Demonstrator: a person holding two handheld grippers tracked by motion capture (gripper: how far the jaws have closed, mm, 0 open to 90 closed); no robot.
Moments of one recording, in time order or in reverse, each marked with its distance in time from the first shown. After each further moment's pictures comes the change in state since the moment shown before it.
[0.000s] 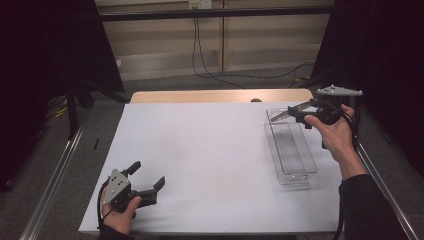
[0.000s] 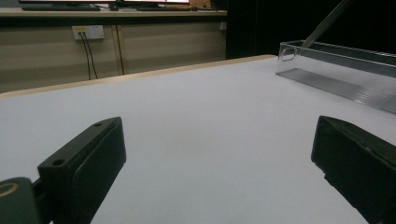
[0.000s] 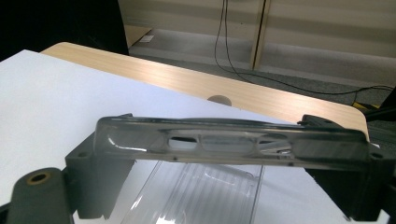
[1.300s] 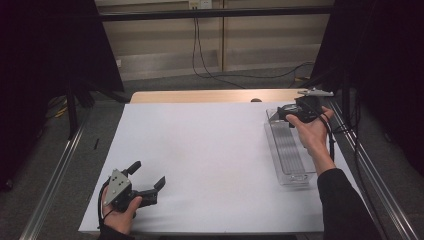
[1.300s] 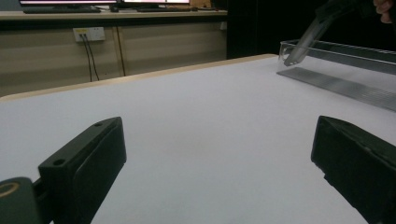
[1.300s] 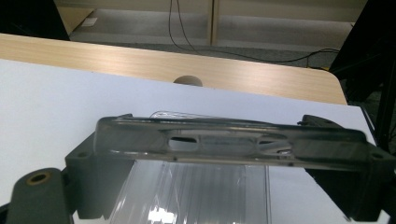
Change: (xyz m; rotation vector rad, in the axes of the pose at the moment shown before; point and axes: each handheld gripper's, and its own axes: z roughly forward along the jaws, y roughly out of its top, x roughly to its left) left arm -0.002 0.001 0.000 0.001 0.006 0.016; right arm 0.021 -0.009 0.051 0.091 -0.217 0.078
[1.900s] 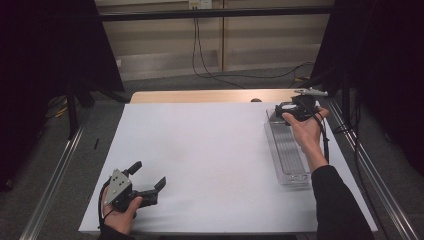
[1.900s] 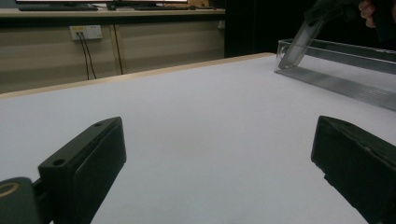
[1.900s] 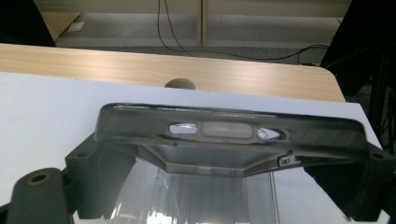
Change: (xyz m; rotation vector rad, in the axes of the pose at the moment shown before) left arm 0.001 -0.001 0.001 0.006 -0.006 -0.005; right arm 0.004 0.000 0.017 -0.003 -0.047 0.039
